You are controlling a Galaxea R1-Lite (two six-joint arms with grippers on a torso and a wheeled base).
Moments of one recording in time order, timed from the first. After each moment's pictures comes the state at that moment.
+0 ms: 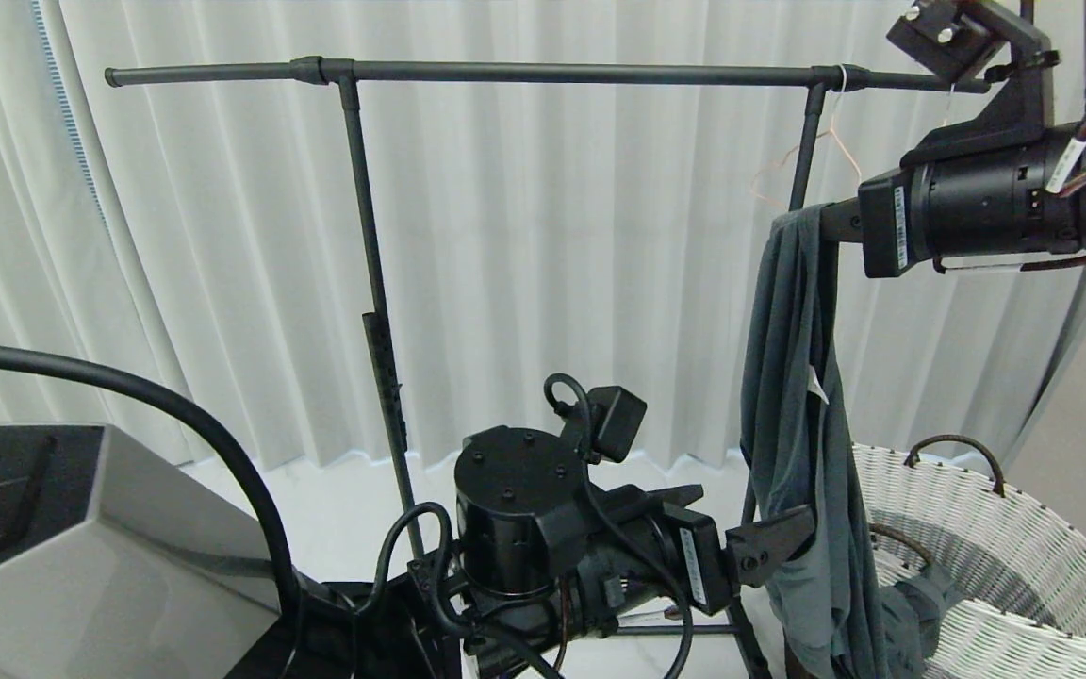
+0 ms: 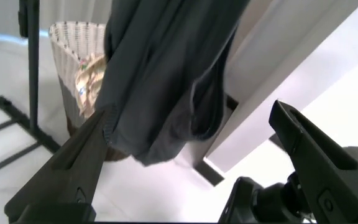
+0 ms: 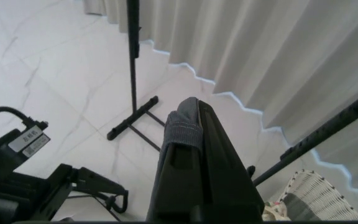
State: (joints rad) left arm -0.90 1.99 -0.76 -1.13 -0.21 -0.53; right arm 0.58 1.59 -1.61 0.33 0.18 -0.07
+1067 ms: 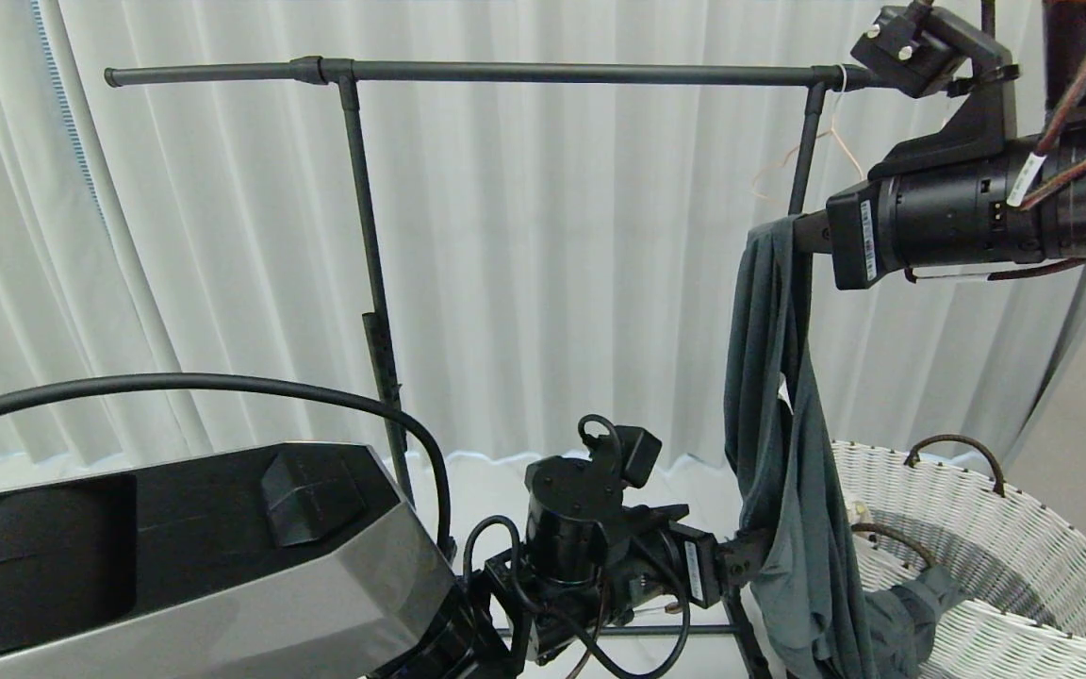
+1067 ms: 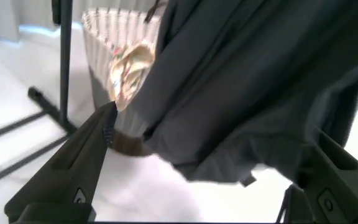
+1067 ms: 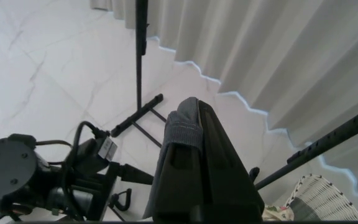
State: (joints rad) left arm -0.85 2.24 -0.87 -1.16 -0.21 -0.47; right arm 0.61 1.62 -1.61 0.32 0.16 -0.07
